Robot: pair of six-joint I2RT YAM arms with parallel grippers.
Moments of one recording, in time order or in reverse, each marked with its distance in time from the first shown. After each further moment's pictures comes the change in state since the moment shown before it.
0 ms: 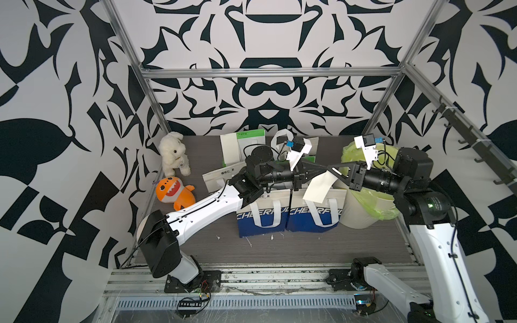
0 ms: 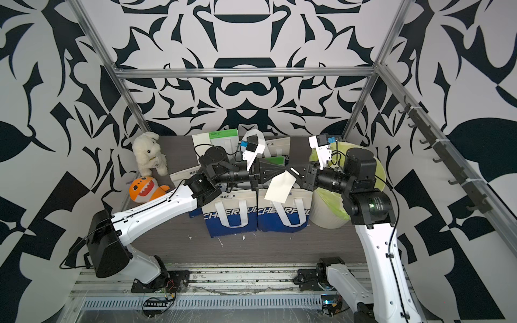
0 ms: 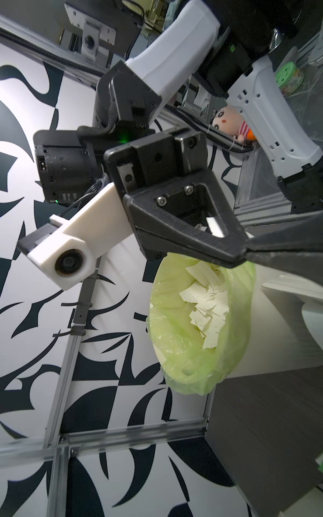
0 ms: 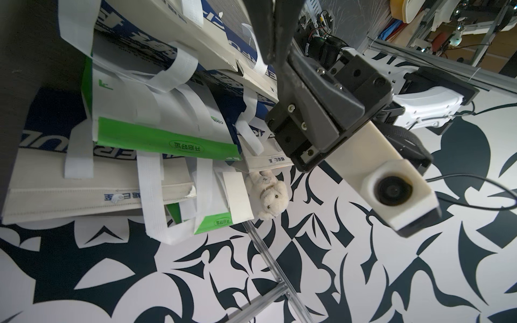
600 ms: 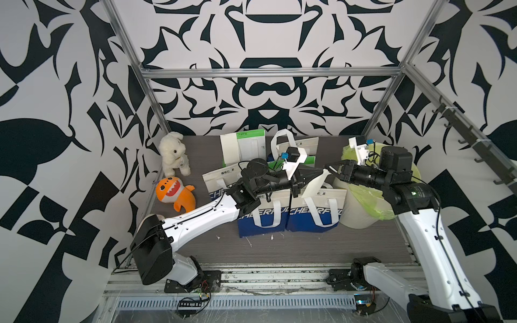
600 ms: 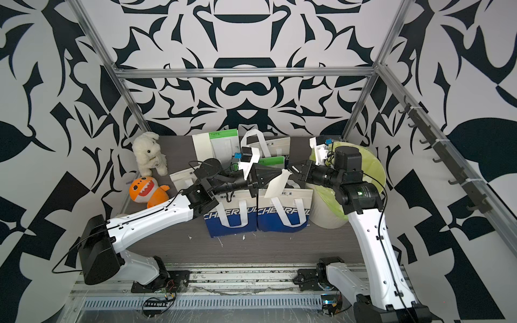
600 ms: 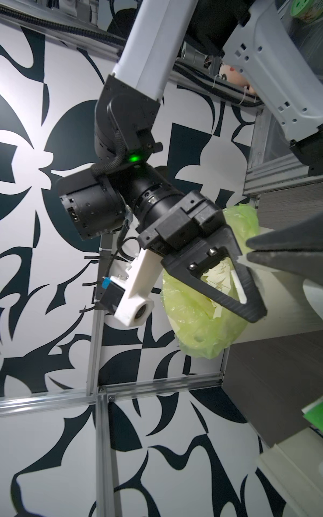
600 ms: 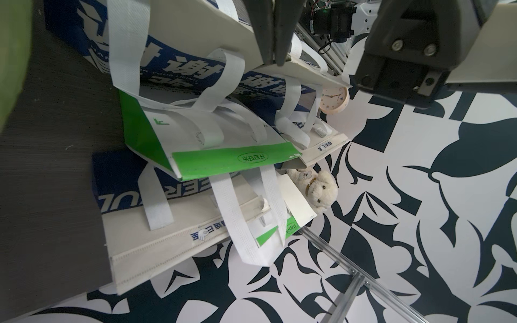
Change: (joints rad) left arm -0.036 -0.090 -0.159 0.159 -0.159 0.096; right arm 0.005 0.077 -0.054 -0.010 0.194 0.140
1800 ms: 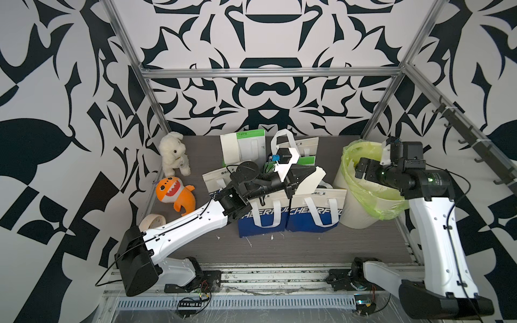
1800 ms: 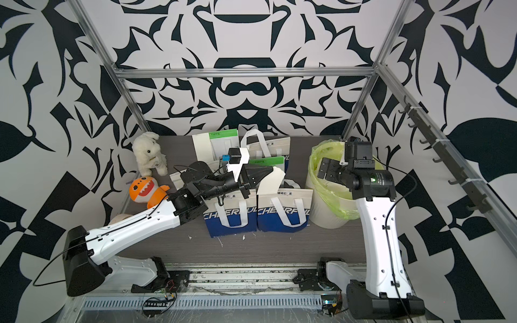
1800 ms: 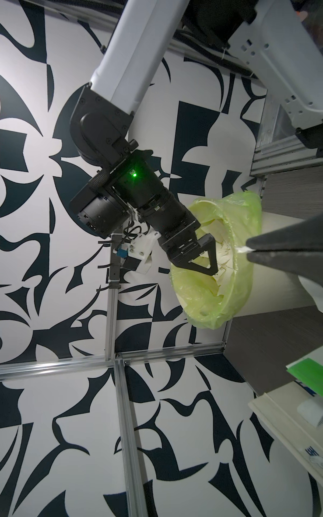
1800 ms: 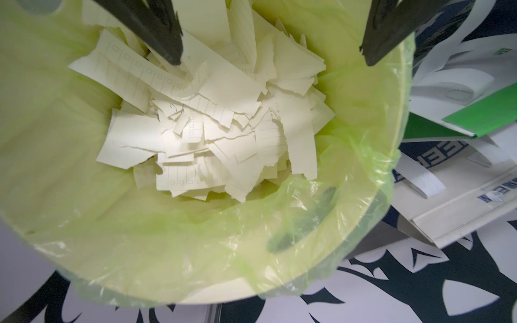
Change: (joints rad) left arm -0.018 -0.113 -0.023 -0.114 -0.117 0.064; right arm -0.126 0.121 0.269 -0.458 0.730 -0.264
